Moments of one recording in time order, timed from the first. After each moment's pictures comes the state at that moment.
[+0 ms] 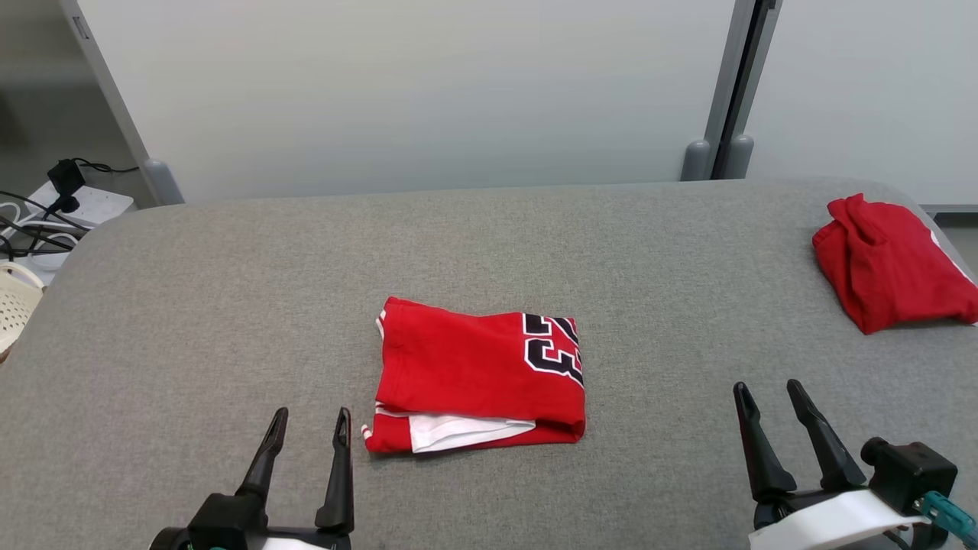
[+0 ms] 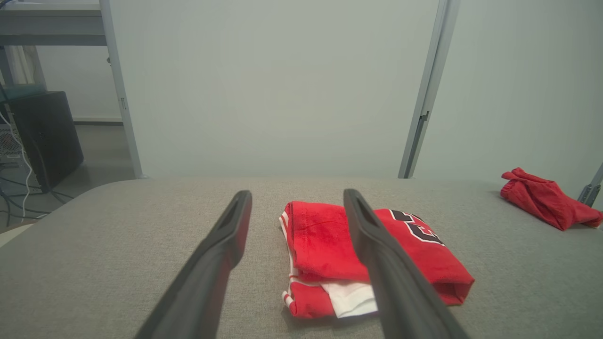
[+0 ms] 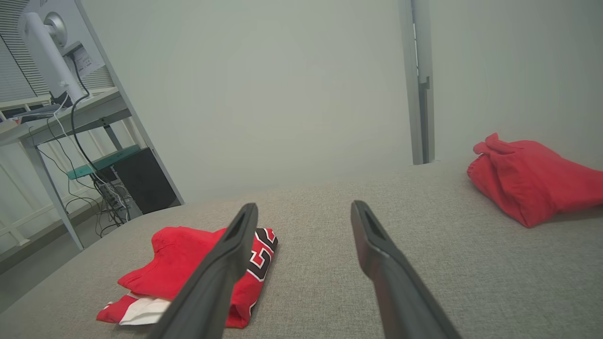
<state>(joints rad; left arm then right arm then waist) 0.09 0.05 -0.16 0.10 -0.21 0.06 -0.25 -0.02 -0.11 0.16 0.22 0.42 0.13 -0.25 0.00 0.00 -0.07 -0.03</state>
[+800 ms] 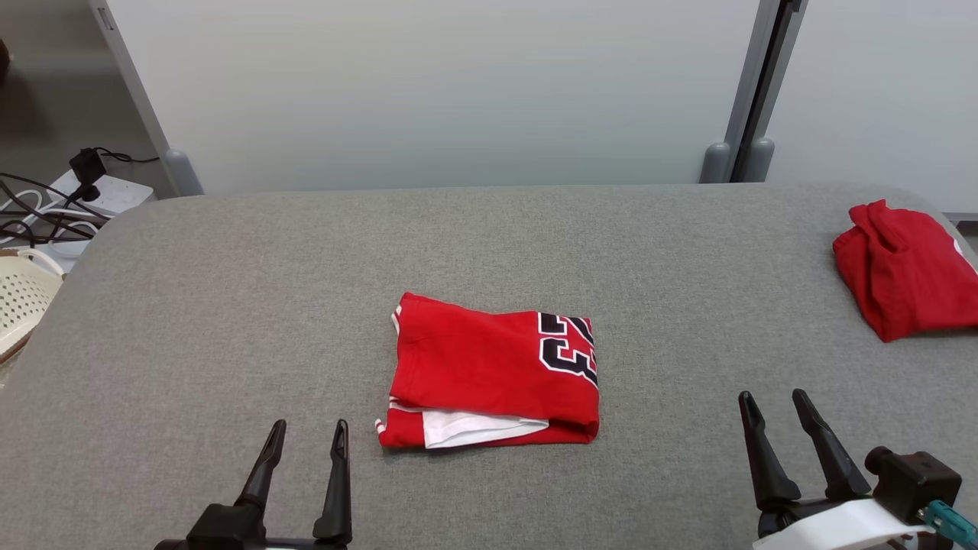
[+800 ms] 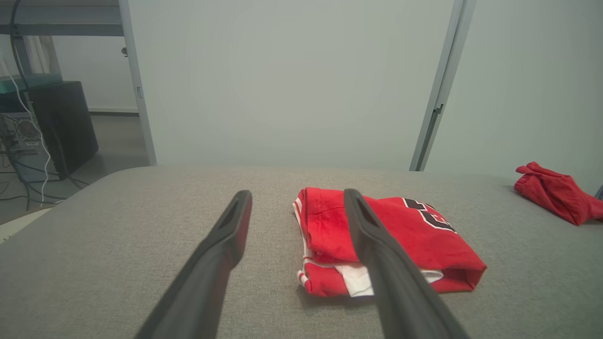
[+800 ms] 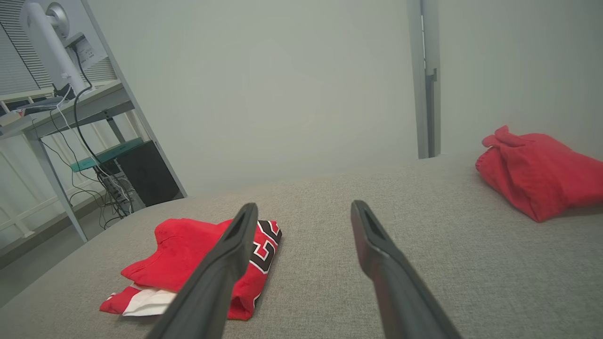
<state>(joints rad) 0.12 0.05 -0.15 0.10 -0.21 0.06 -0.25 0.00 -0.11 0.15 0.21 0.41 0.13 -0.25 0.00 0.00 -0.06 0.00</state>
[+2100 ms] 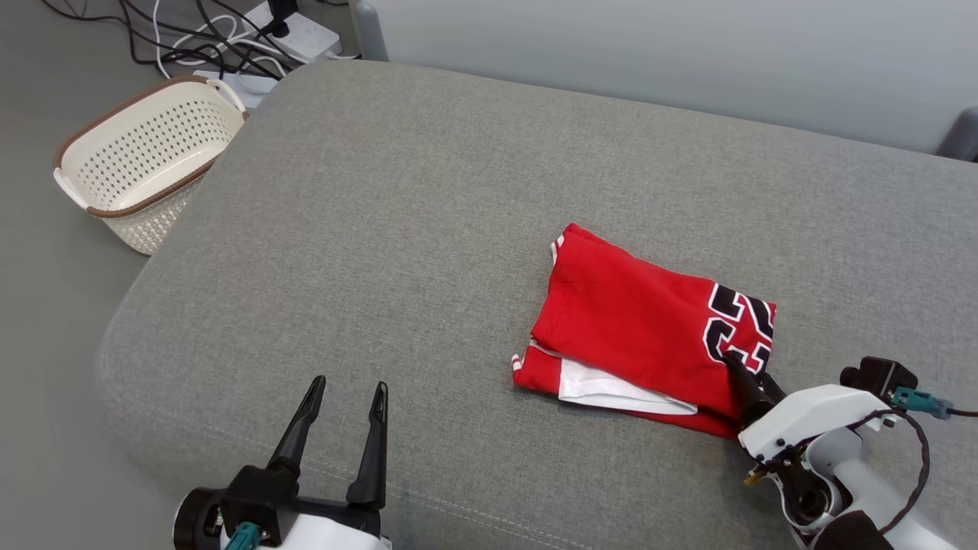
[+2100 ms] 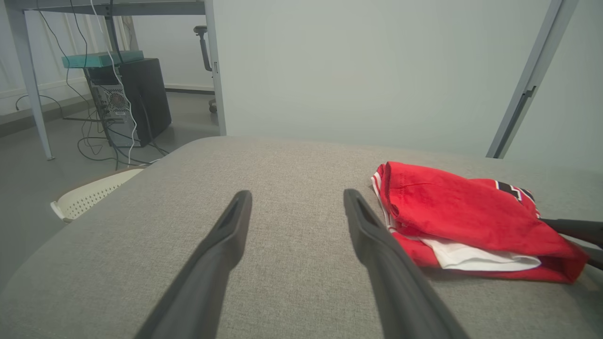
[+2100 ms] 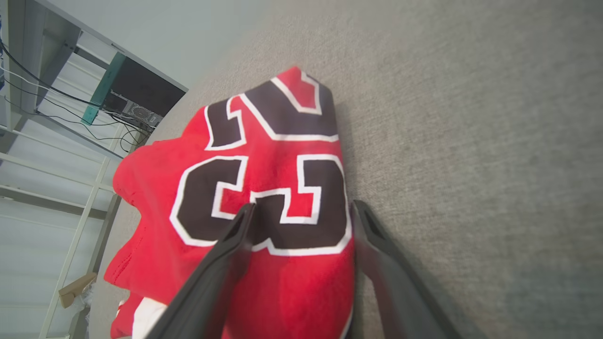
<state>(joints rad) 0.03 0.05 -0.23 0.09 -0.20 0.04 -0.25 -0.51 -0.16 0.47 0.96 1.19 0.13 -0.15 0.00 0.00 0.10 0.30</state>
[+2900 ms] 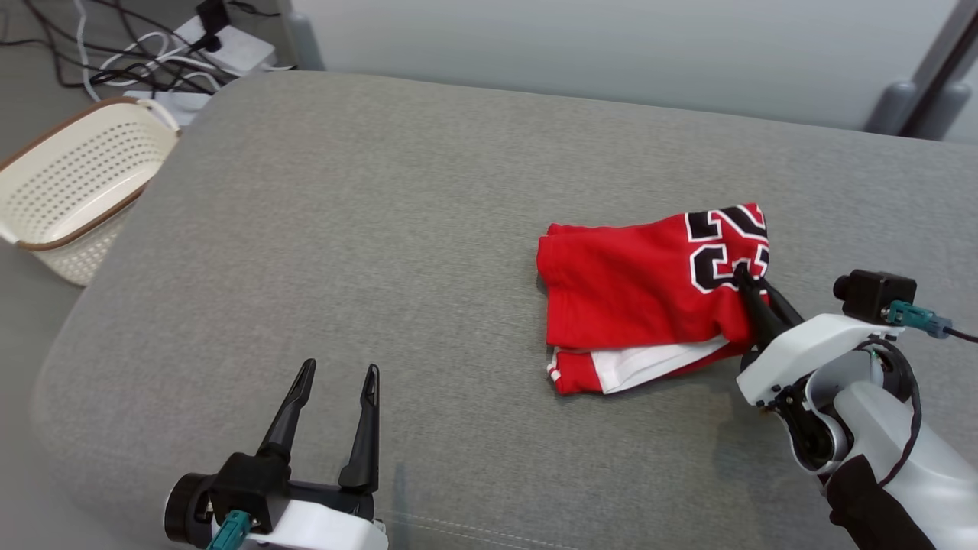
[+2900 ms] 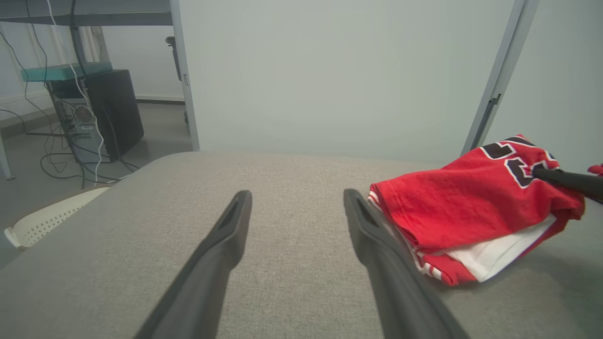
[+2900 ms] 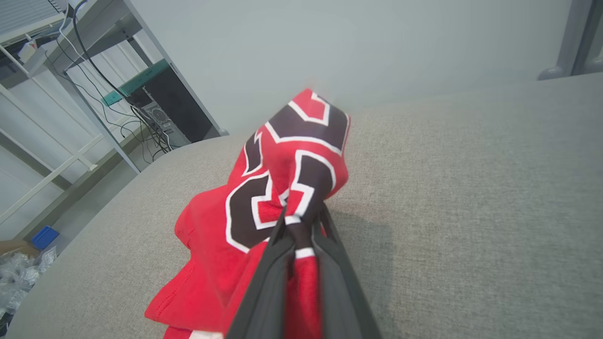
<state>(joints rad) 0.01 0.05 -0.21 0.08 -0.20 0.05 -0.25 -0.63 -0.23 0.58 0.86 0.90 0.13 -0.25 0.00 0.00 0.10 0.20</state>
